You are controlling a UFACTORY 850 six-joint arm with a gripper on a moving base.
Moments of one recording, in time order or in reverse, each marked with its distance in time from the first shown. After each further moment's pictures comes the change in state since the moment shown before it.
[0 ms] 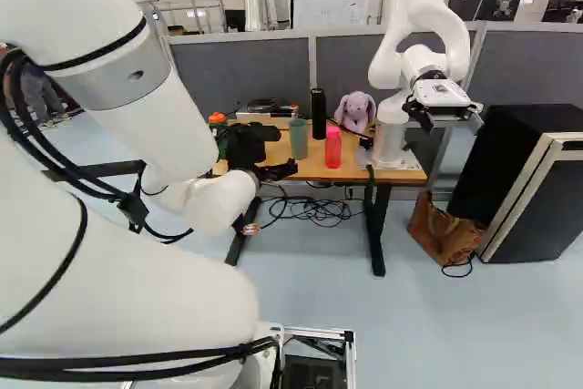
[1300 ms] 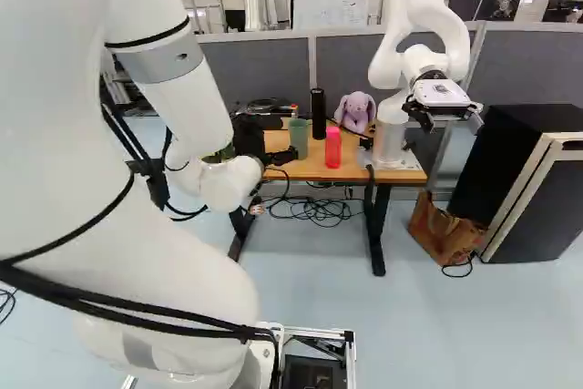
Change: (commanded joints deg) arm 0.7 -10.2 -7.3 0.0 5.0 0.0
